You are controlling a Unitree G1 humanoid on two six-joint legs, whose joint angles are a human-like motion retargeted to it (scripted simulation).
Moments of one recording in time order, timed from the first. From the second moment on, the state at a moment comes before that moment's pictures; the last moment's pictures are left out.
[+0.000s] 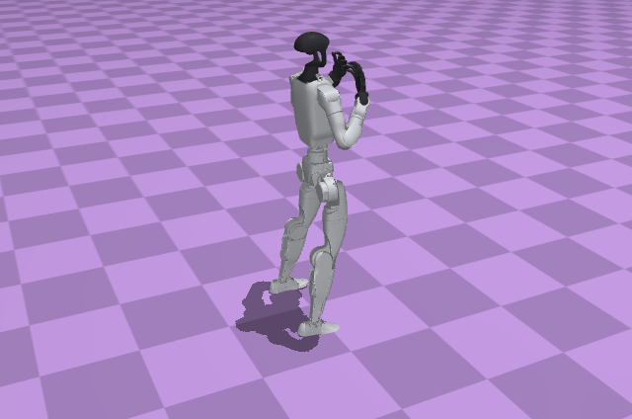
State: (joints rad) left arm -0.20 0.68 -0.25 -0.73 -1.37 -0.21 -0.50; right arm -0.02 -0.58 0.13 -0.87 1.39 -0.07 0.44; waist 0.07 -0.01 -0.04; left_leg 0.19 0.11 0.06 0.04 -0.19 -0.17; right_leg 0.17 -0.17 -0.07 0.06 -0.06 0.26
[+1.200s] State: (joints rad) left arm -0.66 0.82 -0.23 -0.73 -1.31 -0.35 -0.41; right arm -0.41 -0.60 0.23 -0.92 1.39 -0.18 0.38; waist 0.08 0.00 -0.11; left_leg 0.18 0.11 0.07 0.05 -0.18 -0.16; right_leg 0.15 -0.17 -0.05 0.06 -0.04 0.26
